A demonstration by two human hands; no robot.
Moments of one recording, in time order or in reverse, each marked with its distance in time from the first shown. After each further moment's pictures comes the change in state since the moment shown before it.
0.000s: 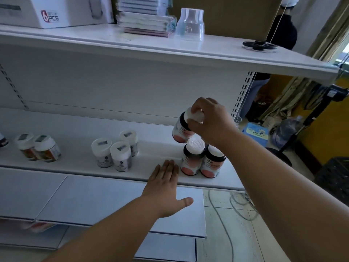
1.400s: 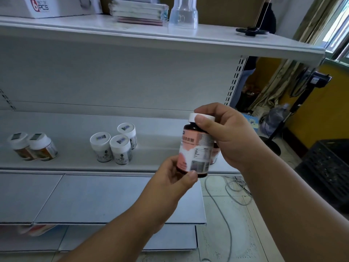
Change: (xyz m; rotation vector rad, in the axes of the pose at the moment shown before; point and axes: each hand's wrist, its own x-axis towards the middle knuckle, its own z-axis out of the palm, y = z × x) left_hand -0.091 0.020 -0.053 -1.622 0.094 0.120; right_hand -0.081 -0.047 -0.030 0.938 -0.056 0.369
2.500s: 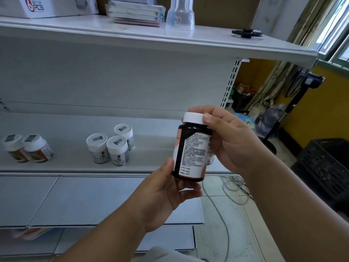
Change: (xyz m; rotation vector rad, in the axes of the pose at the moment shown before) left_hand 0.004 0.004 -0.005 -0.579 -0.268 -0.059; right_hand -0.011 -0.002 -0.002 0.281 -0.173 0.065
